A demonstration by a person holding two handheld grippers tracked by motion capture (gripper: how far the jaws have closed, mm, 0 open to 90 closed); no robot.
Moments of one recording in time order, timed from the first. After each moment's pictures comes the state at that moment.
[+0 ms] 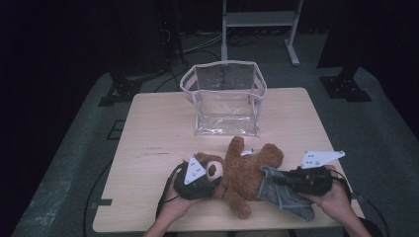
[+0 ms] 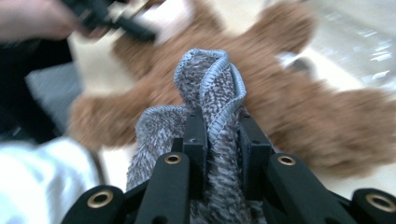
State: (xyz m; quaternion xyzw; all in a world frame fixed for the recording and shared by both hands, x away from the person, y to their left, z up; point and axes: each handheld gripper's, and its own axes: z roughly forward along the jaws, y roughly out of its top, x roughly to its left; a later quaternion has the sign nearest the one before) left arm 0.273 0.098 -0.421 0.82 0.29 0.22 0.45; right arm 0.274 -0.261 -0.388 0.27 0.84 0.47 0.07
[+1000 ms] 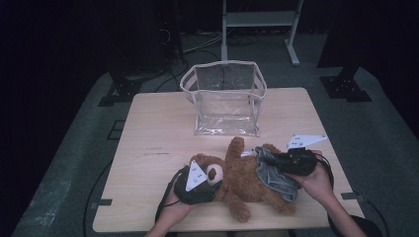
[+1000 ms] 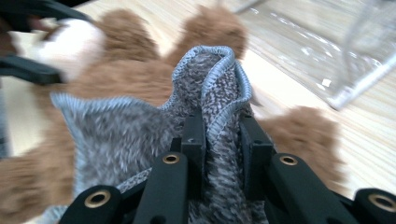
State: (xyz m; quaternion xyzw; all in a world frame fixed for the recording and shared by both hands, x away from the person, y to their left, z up) left arm 0.264 0.096 -0.425 0.82 0.27 0.23 0.44; right arm 0.328 -0.244 -0.401 0.32 0.83 0.45 0.11
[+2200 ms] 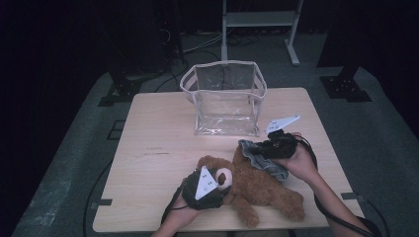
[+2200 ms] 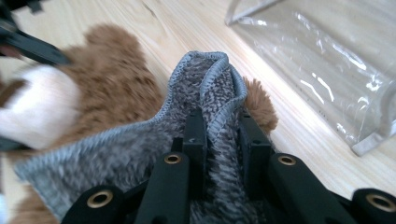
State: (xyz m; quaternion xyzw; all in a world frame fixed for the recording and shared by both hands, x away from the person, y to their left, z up) left arm 0.251 0.074 -0.427 0.83 0.22 0.24 0.45; right arm 0.369 -0.201 -0.377 0.28 0.87 0.41 0.07
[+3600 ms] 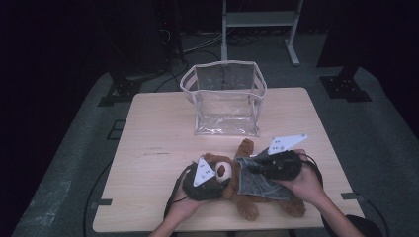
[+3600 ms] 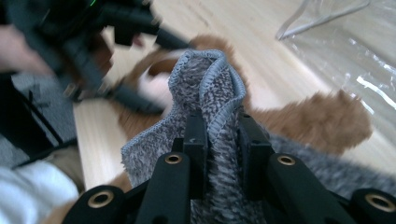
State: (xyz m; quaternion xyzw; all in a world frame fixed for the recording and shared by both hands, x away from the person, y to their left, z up) left arm 0.275 0.077 -0.426 0.81 0.27 0.21 0.47; right arm 0.300 -0.193 -0.370 0.23 0.87 0.43 0.07
